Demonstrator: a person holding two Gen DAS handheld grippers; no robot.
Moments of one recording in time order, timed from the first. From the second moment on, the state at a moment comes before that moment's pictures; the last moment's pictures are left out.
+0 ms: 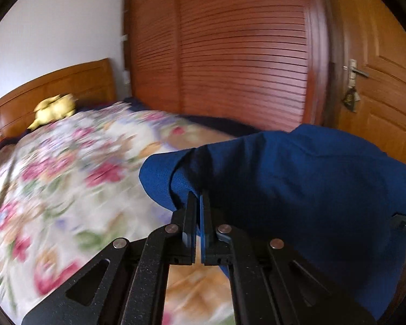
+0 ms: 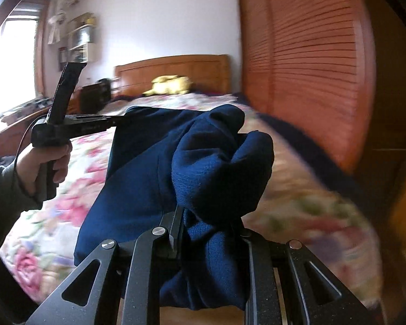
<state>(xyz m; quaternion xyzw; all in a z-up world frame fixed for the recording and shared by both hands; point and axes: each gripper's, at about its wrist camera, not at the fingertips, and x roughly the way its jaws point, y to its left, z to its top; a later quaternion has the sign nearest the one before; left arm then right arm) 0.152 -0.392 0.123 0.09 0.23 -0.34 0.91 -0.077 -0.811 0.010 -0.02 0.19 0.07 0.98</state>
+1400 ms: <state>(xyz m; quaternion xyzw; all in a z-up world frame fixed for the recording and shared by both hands) 0.022 -0.392 0.052 0.12 0.24 -0.44 0.86 -0.100 -0.959 -0.064 0.05 0.25 -0.21 0.94</state>
